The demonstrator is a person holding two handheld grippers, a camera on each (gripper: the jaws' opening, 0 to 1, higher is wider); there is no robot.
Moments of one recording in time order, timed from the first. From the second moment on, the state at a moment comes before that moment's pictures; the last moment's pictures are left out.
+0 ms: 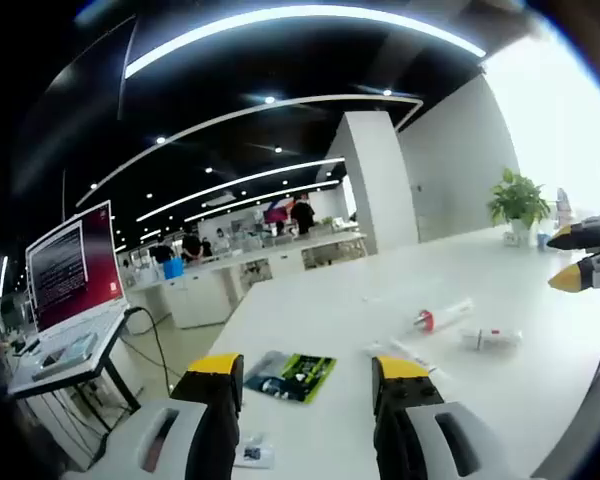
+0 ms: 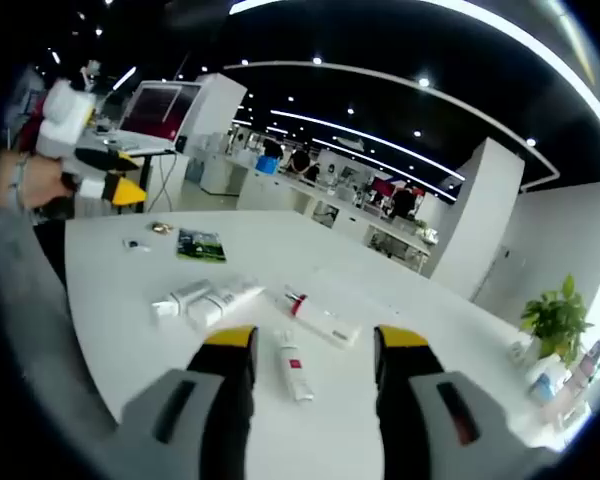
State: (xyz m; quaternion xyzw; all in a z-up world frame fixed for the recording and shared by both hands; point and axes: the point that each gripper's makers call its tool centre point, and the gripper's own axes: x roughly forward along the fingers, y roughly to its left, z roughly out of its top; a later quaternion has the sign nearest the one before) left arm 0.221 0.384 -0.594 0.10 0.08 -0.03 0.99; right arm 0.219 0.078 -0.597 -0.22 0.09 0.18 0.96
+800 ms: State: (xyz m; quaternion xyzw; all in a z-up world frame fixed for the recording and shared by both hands) left arm 0.219 0.402 -0.566 0.01 0.02 0.00 1.00; right arm 0.234 0.053 -0.585 -0.02 0.06 0.13 0.99
